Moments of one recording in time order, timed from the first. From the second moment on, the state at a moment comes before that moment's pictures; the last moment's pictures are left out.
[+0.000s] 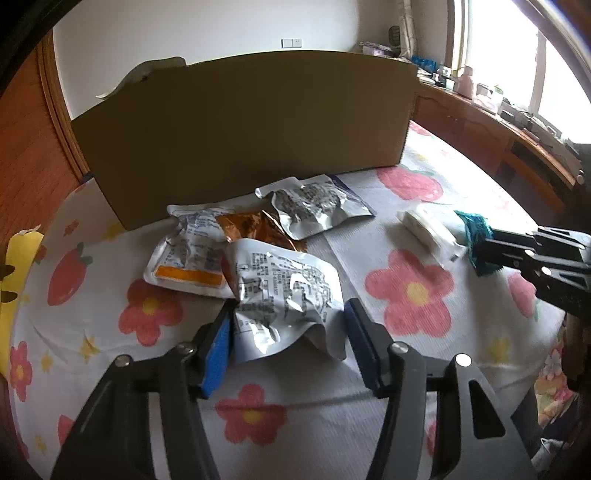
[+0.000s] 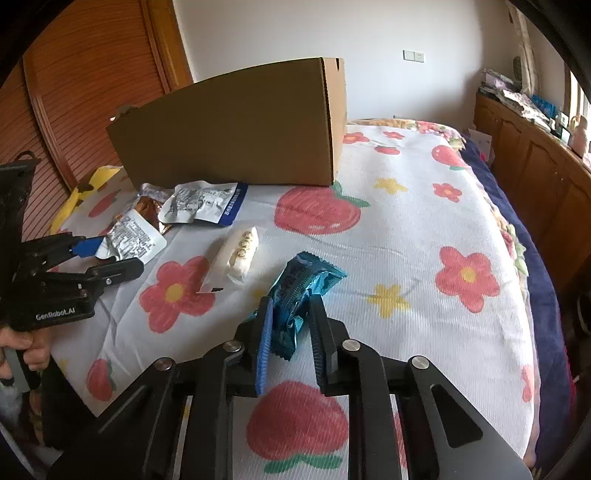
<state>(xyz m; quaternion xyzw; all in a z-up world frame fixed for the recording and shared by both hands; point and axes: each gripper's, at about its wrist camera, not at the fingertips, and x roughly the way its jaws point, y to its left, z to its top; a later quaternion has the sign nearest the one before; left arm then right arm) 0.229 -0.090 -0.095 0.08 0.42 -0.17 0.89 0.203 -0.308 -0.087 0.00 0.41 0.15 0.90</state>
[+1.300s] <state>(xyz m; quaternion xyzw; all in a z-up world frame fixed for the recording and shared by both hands) 0.207 -0.058 -0.004 0.02 0.31 -0.19 0.93 0.198 -0.312 -0.011 0.00 0.34 0.19 0.92</state>
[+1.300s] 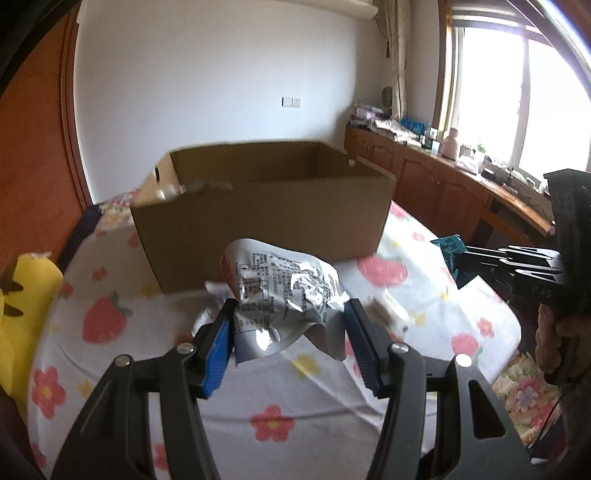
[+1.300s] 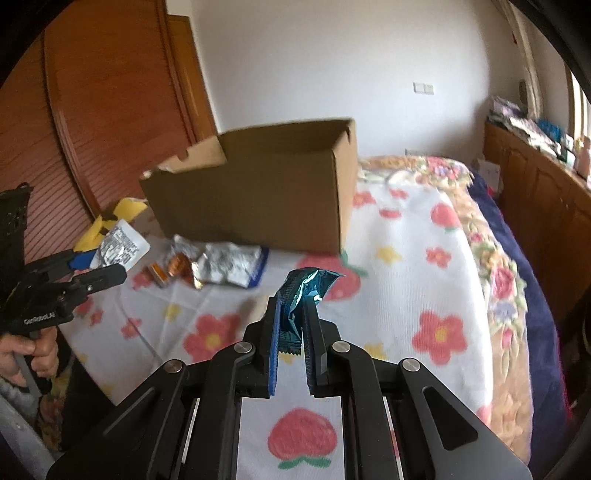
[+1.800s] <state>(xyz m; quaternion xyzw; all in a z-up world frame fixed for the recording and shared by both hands) 0.260 -0.027 0.057 0.03 0.26 -0.17 0.95 0.244 -0.275 0.061 -0.05 0.27 0.24 0.93</state>
